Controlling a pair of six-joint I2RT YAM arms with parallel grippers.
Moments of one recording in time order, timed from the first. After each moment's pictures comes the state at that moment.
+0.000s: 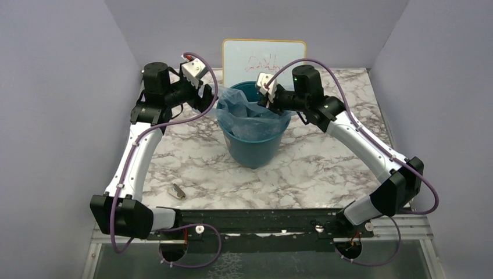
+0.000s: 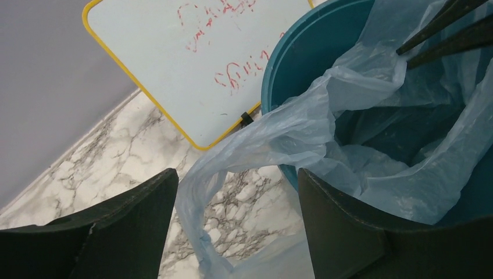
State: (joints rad) left arm -0.13 1.29 1.33 -0.35 0.65 0.33; right arm 0.60 1.51 1.46 -0.37 -0.47 -0.67
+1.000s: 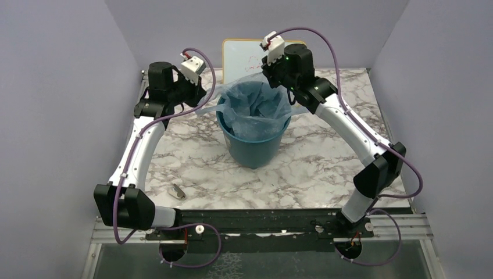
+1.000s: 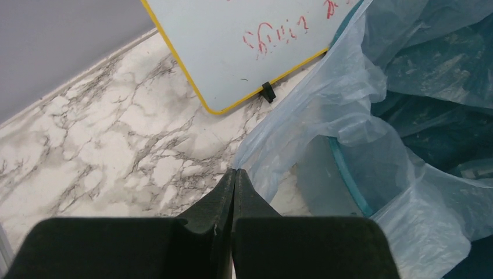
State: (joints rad) left arm -0.12 1.36 1.36 -0.44 0.51 0.26; right arm 0.60 1.67 1.73 -0.33 0.01 -0.22
